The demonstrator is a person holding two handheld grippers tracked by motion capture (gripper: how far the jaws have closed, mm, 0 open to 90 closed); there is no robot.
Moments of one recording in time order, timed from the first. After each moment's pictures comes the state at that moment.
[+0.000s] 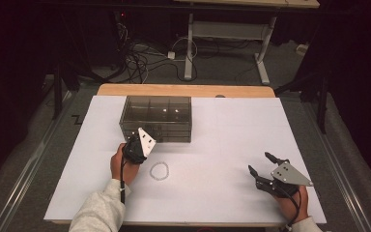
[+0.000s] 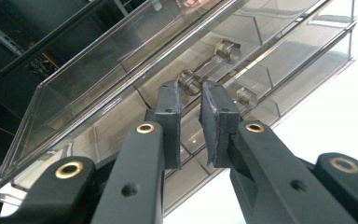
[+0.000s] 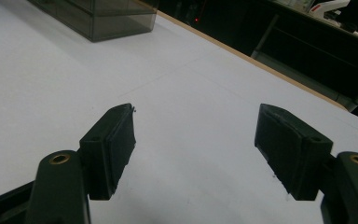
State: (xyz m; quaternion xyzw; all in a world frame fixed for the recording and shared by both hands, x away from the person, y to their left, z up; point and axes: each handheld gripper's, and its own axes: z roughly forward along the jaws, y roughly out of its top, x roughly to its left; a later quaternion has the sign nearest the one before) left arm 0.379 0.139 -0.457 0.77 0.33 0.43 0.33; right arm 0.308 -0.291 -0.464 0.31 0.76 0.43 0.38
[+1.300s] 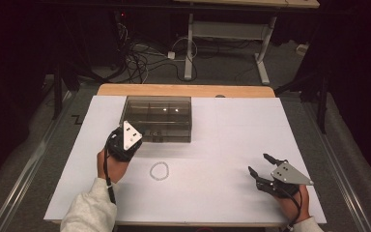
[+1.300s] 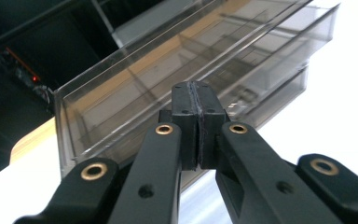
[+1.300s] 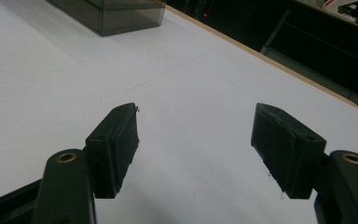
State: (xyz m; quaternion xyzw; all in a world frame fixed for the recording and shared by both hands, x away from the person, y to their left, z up) left arm 0.370 0.169 -0.407 0.79 0.34 0.36 0.36; right arm 0.308 -0.292 -0.464 0.30 0.77 0.43 0.36
